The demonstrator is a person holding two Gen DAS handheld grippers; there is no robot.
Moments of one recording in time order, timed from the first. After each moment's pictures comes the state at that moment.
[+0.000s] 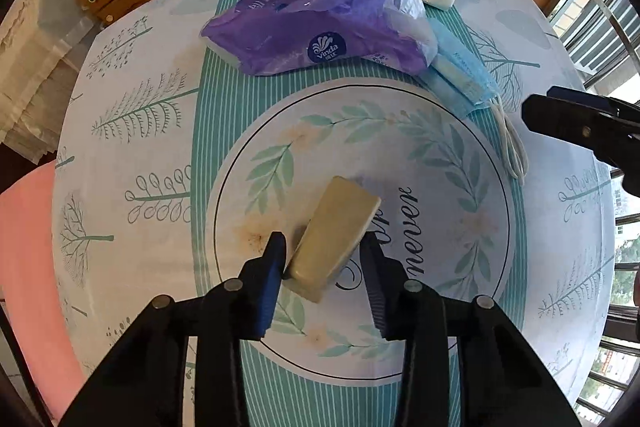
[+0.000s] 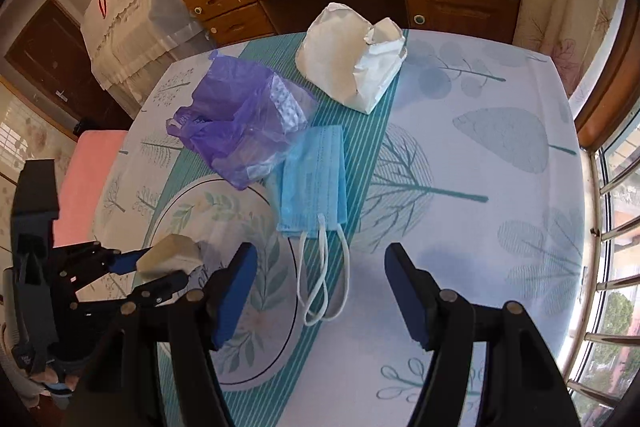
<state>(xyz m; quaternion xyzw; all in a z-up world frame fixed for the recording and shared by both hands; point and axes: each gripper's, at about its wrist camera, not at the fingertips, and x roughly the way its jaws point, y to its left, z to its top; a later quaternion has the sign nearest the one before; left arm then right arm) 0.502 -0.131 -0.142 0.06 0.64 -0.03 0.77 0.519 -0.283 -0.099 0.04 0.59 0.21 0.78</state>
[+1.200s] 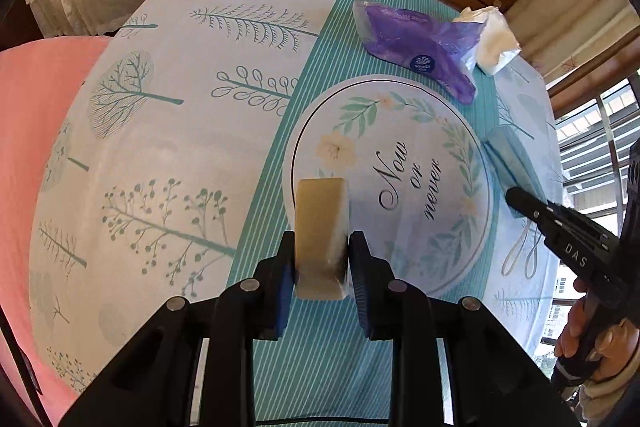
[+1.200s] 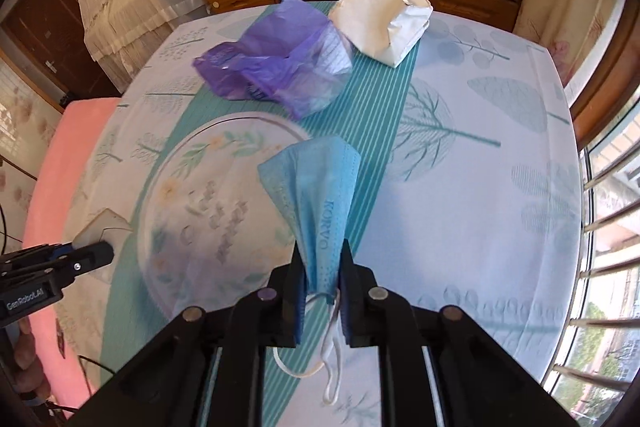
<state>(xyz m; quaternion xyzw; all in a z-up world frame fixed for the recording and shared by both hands) 0.414 -0.053 -0.100 -0.14 0.61 0.04 0.78 0.458 -0.261 -0.089 0.00 0.60 0.20 0.78</state>
